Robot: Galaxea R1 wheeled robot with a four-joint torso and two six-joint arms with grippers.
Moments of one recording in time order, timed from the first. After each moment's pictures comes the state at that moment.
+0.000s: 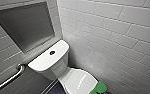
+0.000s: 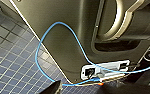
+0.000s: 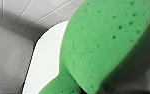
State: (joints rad) left arm 1.61 2.92 -2.52 0.06 -0.04 -0.03; right arm -0.87 2.73 -2.24 -0.20 0.45 0.63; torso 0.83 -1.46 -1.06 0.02
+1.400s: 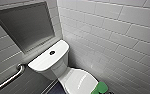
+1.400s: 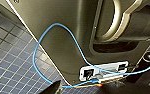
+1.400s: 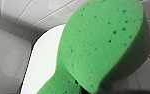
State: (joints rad) left arm 1.61 2.93 -2.52 0.06 -0.05 -0.03; right arm -0.88 2.68 -2.20 -0.20 0.45 0.64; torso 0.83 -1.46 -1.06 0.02
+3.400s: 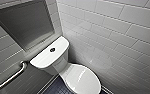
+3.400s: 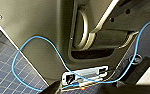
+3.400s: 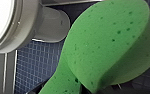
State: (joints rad) left arm 1.48 2.94 -2.46 0.06 -0.05 -0.03; right arm -1.17 2.47 -2.11 -0.23 0.31 0.63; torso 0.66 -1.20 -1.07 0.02
